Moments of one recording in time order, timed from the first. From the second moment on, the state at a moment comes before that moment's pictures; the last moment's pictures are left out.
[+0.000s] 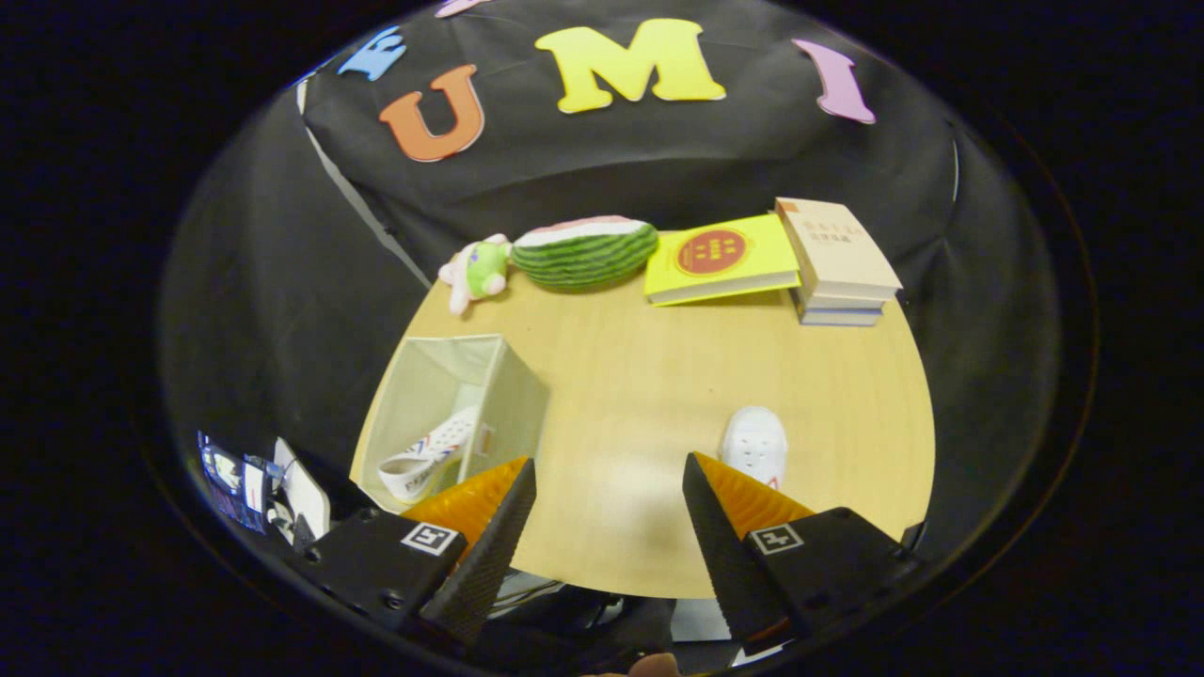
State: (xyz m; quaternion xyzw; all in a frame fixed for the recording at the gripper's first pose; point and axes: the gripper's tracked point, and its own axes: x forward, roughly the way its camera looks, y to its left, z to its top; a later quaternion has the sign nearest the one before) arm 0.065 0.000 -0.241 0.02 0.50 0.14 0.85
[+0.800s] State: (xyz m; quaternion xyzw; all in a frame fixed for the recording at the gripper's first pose) arm 0.044 -0.142 -0.427 0.02 0.65 0.09 0.75
